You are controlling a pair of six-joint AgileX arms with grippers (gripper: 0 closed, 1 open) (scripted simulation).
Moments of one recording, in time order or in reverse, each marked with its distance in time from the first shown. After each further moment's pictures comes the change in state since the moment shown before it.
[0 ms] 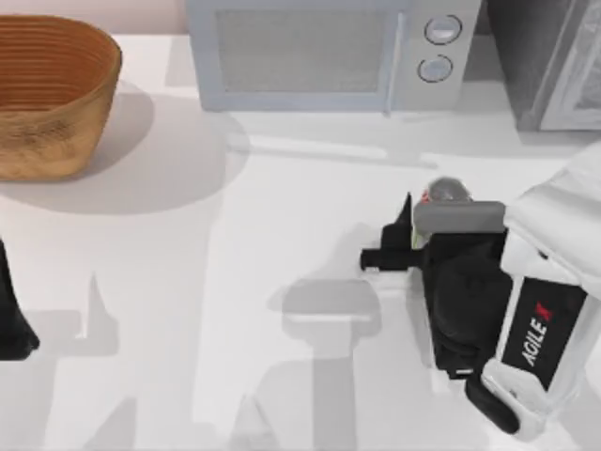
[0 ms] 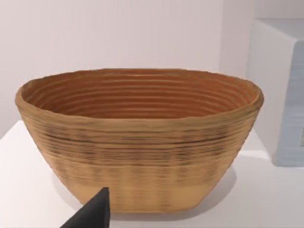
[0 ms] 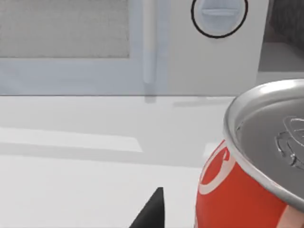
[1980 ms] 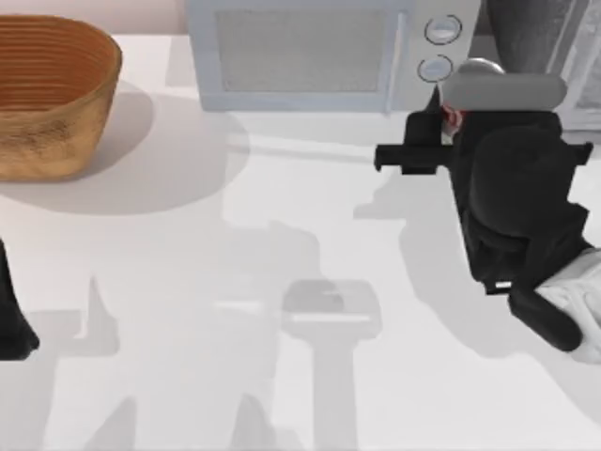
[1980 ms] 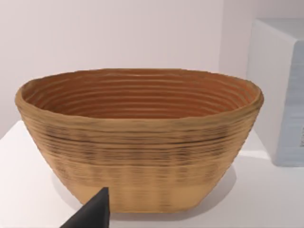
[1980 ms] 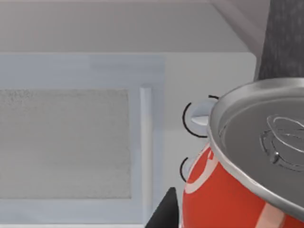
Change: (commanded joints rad) left arm 0.000 0.000 0.000 0.000 0.000 0.000; right arm 0.003 -0.649 0.027 -0.679 -0.007 0.005
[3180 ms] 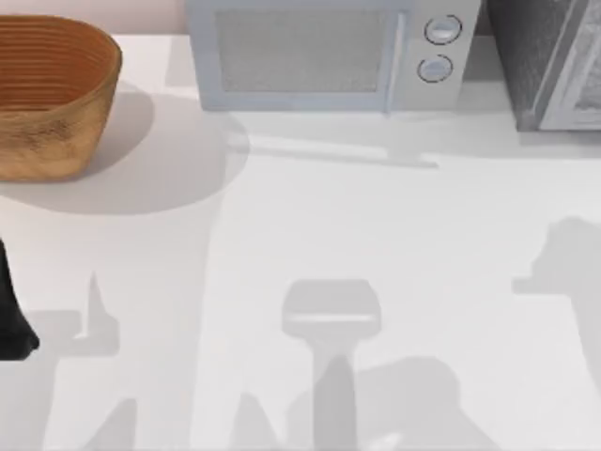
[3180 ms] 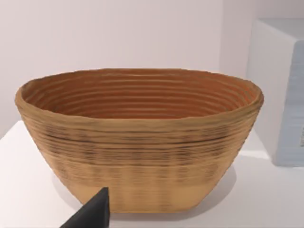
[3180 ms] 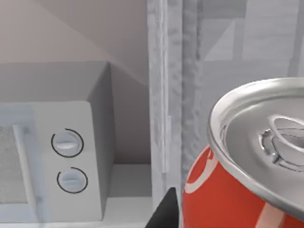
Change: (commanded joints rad) left arm 0.000 0.000 0.000 0.000 0.000 0.000; right arm -0.430 -1.177 -0.464 -0.578 -0.444 -0.062
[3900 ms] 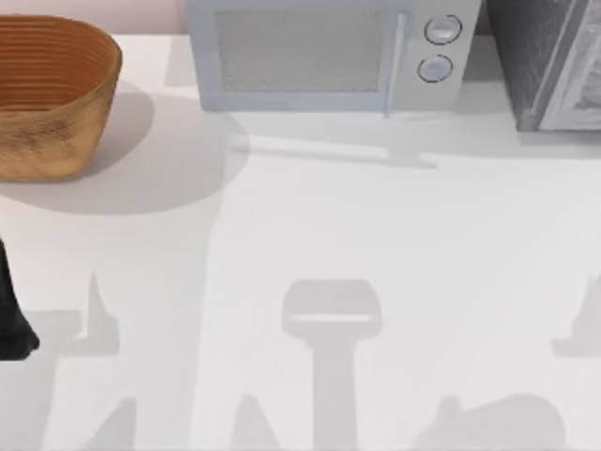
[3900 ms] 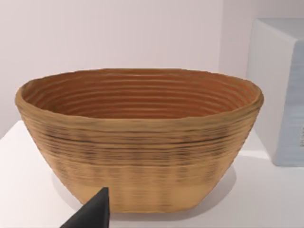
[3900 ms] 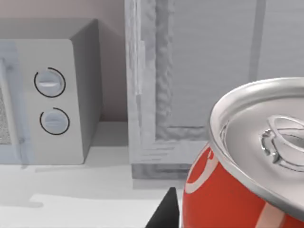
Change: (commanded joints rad) left arm 0.000 0.000 0.000 0.000 0.000 0.000; right arm -0.218 -0.534 -0.238 -0.300 -0.227 -0.030
